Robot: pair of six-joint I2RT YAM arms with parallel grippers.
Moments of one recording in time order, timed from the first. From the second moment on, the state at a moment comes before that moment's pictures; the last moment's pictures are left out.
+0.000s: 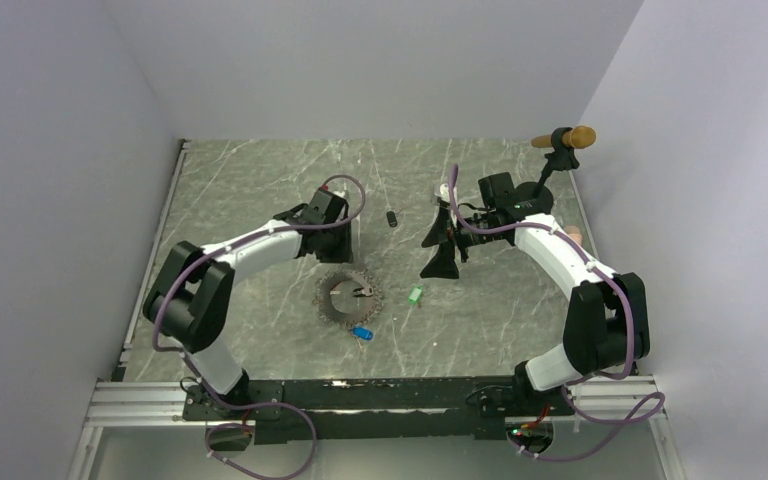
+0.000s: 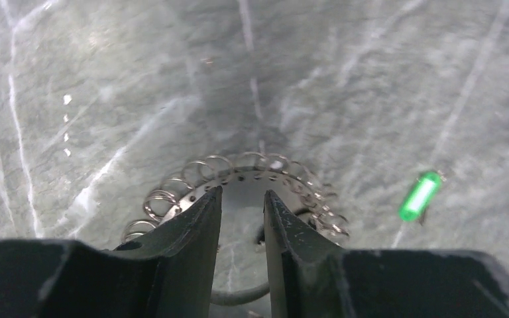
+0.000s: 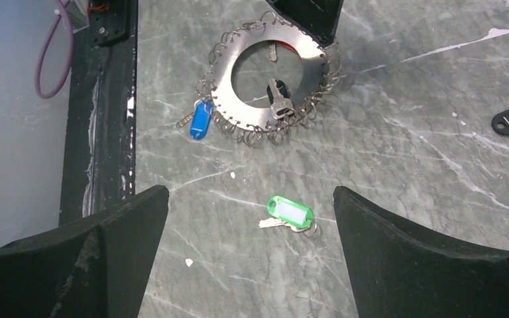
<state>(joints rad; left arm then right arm) -0.55 1.71 1.09 -0.40 0.01 -0.54 0.25 1.49 1.07 -0.65 -1.11 -0.70</state>
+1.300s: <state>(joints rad) -0.64 1.93 1.33 -0.52 0.09 -0.40 0.25 1.49 1.07 -0.66 -1.11 -0.71</state>
